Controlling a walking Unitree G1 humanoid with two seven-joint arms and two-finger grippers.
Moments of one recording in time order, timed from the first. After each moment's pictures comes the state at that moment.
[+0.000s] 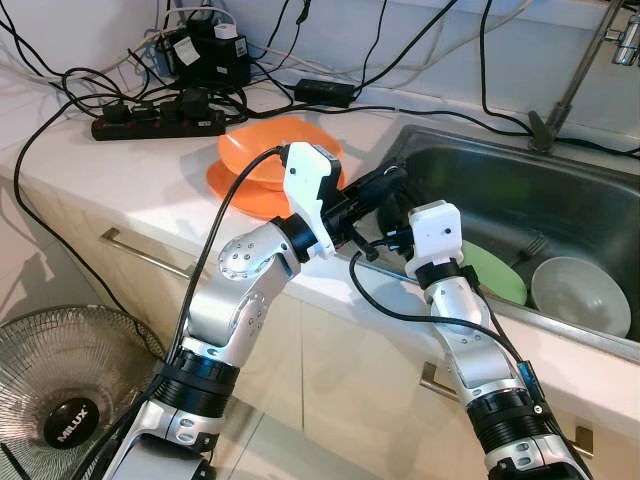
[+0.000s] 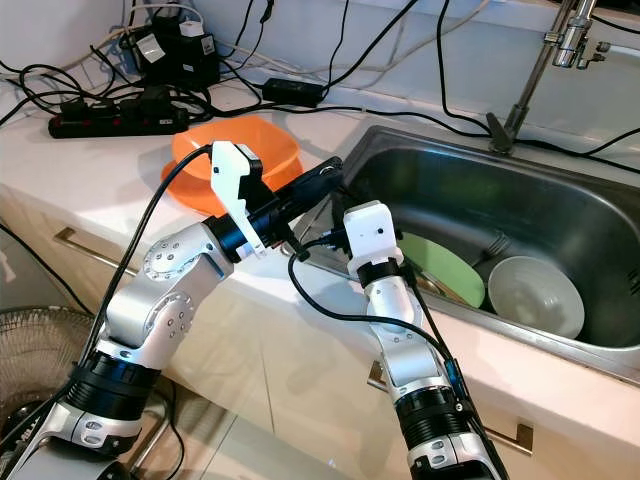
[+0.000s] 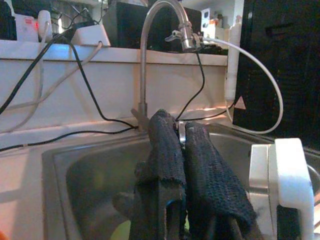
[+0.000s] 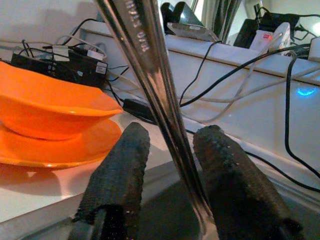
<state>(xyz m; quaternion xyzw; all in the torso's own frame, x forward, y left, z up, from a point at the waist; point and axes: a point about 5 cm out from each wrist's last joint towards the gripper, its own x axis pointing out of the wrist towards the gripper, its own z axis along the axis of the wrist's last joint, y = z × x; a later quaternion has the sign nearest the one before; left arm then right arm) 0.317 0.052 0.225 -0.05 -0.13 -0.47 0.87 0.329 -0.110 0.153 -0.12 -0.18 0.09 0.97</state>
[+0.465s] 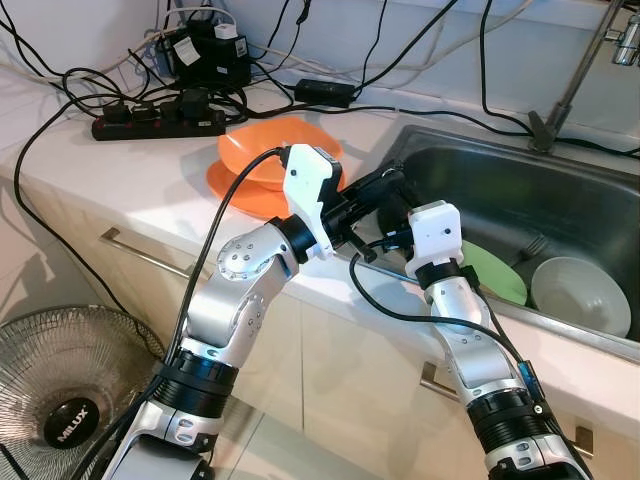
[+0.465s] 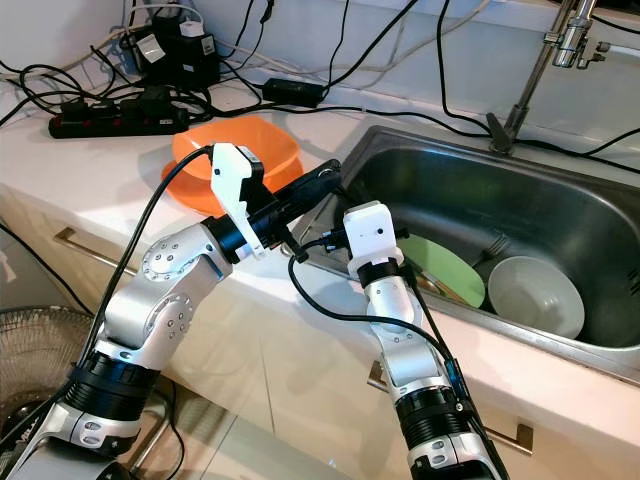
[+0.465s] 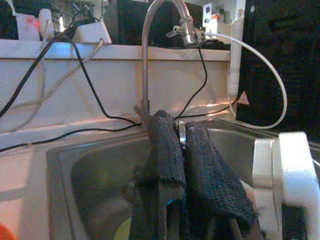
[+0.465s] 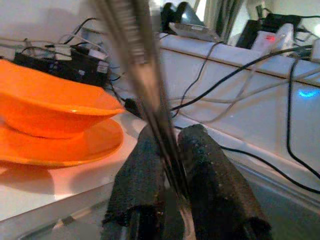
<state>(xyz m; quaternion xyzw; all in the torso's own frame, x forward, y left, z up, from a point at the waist) 0.317 0.052 0.224 -0.04 -0.13 -0.46 0.87 0.329 -0.108 0.152 -0.13 -0.18 0.10 0.97</state>
